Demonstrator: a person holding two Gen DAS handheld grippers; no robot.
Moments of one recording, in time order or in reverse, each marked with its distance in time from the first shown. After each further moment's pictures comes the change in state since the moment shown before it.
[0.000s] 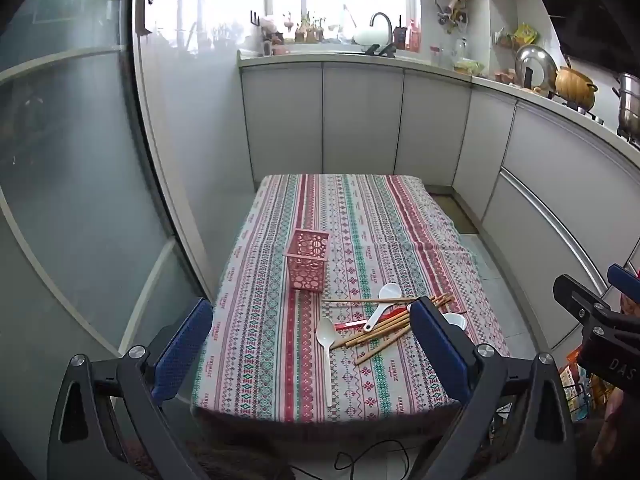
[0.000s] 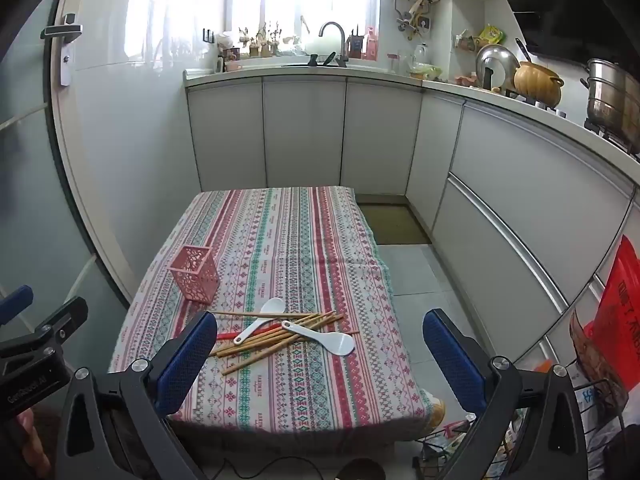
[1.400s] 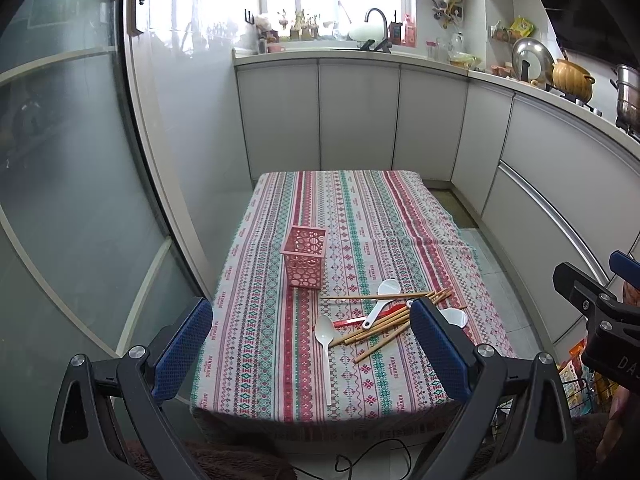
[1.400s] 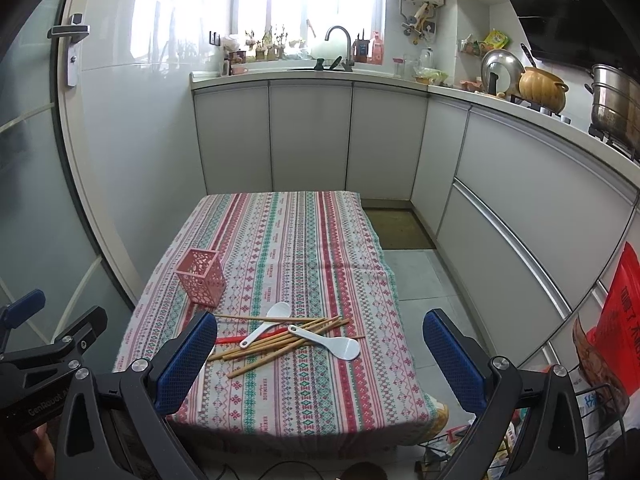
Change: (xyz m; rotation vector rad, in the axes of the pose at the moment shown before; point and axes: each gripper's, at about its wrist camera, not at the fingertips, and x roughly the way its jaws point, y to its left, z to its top) left arm 0.005 -0.007 -0.001 0.007 0.016 -0.012; right arm -0.005 0.003 0.003 -0.017 -0.018 0.012
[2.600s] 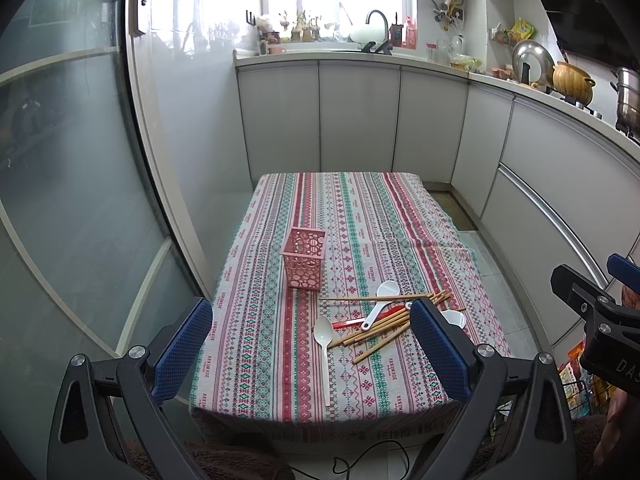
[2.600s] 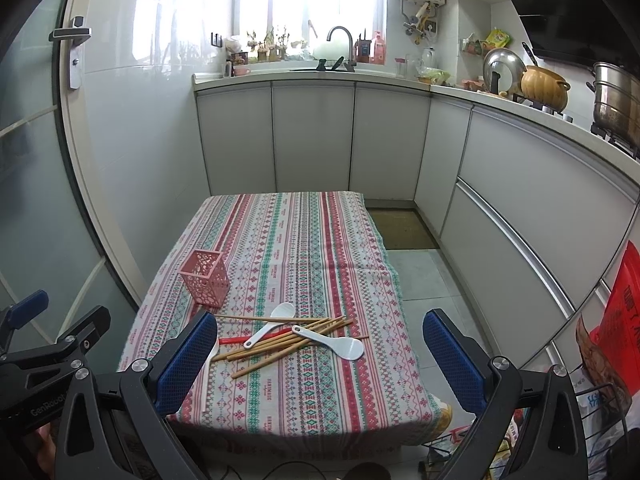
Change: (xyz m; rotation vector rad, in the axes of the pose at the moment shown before) left arm -0.003 0.003 0.001 -0.011 -0.004 -0.002; right arm -0.002 0.002 0.002 0.004 -0.002 0.010
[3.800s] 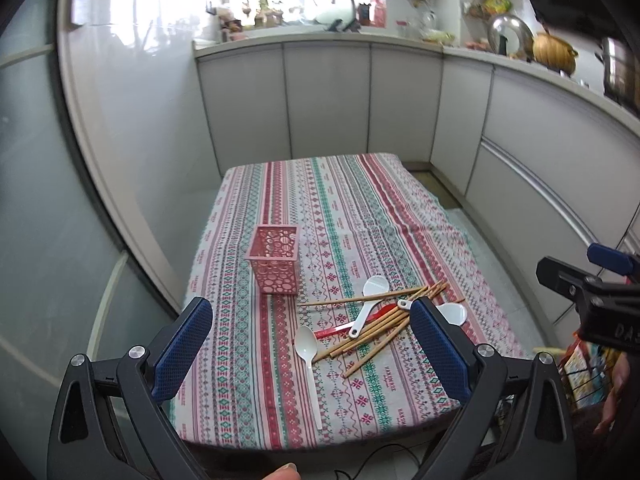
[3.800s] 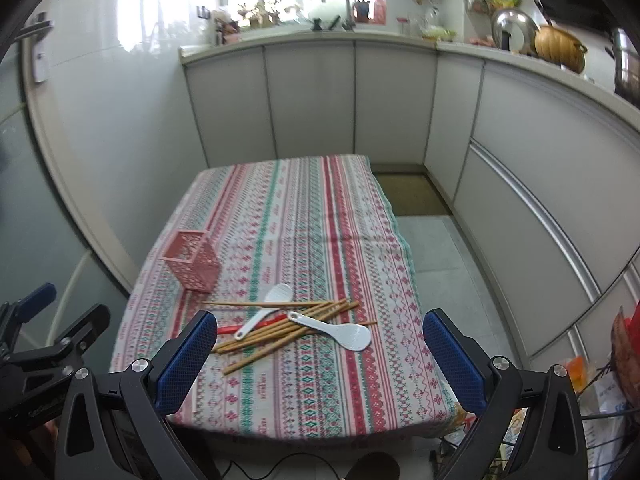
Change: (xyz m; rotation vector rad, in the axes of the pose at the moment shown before) left arm 0.078 -0.023 0.010 0.111 0.060 -0.084; right arm 0.099 -0.034 0.001 0.062 0.178 0.026
